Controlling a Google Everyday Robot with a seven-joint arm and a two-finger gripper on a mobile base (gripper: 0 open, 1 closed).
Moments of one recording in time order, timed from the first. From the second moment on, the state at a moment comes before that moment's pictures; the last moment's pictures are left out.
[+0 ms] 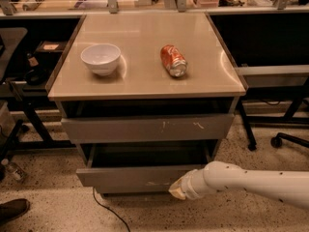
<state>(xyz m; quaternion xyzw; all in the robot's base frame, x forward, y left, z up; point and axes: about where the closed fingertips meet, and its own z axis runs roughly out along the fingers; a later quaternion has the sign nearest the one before) 0.475 -0.083 0.415 -0.45 0.84 0.20 0.22</state>
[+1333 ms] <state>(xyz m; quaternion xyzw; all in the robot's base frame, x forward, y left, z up) 0.530 -0.057 0.430 -0.48 0.82 0.17 0.26</state>
